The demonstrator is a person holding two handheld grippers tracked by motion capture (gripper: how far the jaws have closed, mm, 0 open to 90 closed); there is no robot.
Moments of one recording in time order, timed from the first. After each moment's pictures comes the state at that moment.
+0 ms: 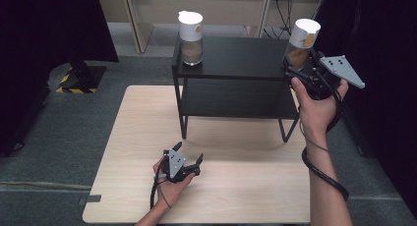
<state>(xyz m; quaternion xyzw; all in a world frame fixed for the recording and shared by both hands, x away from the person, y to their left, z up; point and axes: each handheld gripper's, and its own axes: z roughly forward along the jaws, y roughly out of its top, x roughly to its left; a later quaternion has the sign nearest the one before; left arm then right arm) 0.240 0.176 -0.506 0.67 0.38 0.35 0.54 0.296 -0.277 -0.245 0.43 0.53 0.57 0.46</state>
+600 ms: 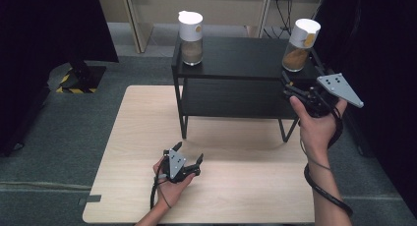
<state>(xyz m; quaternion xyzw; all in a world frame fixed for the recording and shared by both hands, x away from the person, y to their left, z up) 0.239 0.174 -0.507 0.67 0.37 0.35 0.54 0.268 -0.281 -0.265 0.41 0.55 0.56 0.46</state>
